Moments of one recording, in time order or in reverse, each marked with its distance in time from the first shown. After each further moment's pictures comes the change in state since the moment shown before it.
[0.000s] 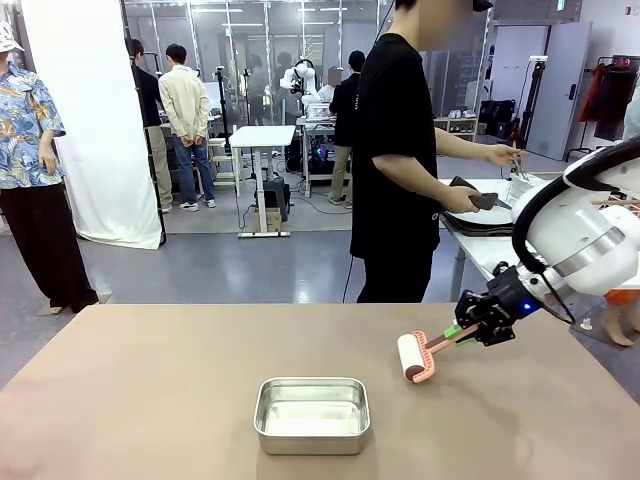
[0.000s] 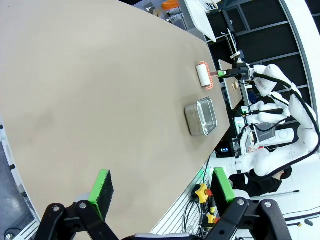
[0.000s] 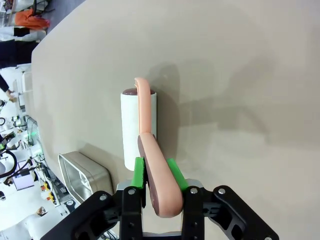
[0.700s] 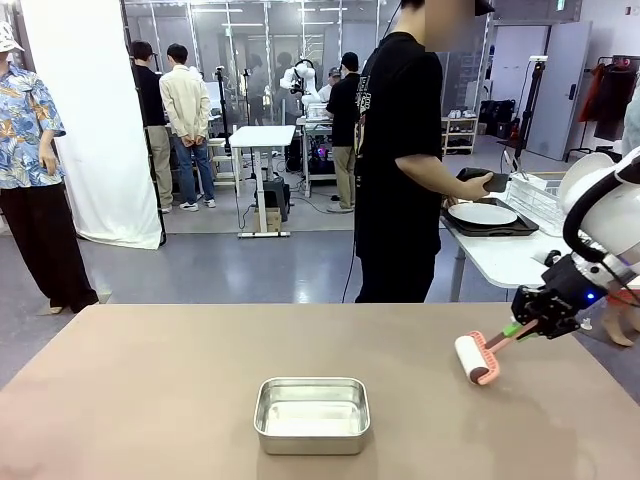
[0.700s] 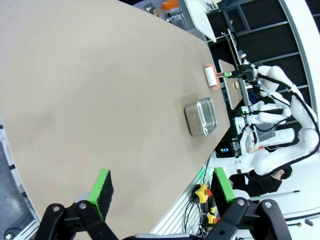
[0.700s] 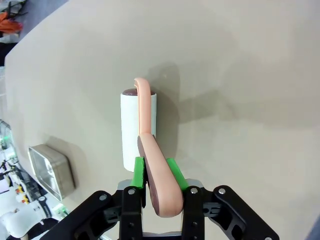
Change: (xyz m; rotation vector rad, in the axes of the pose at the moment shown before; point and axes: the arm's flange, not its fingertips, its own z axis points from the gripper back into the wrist) left arm 0.000 0.000 0.000 0.000 0.000 0.000; right arm 0.012 -0.050 0.082 -0.165 -0.012 0.042
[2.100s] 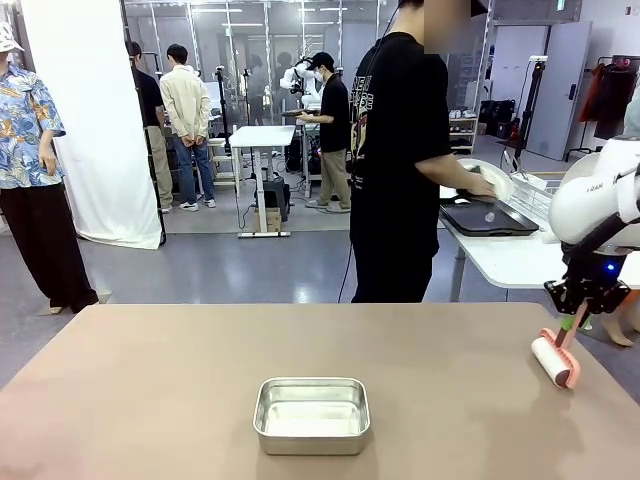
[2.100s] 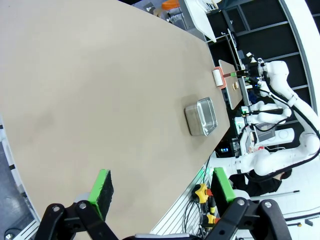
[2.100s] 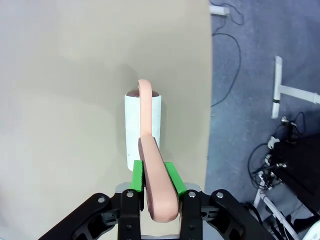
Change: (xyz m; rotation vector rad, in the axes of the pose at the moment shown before) left arm 0.000 0.000 0.000 0.000 0.000 0.000; right arm 0.008 0.025 0.047 -0.632 0.002 0.041
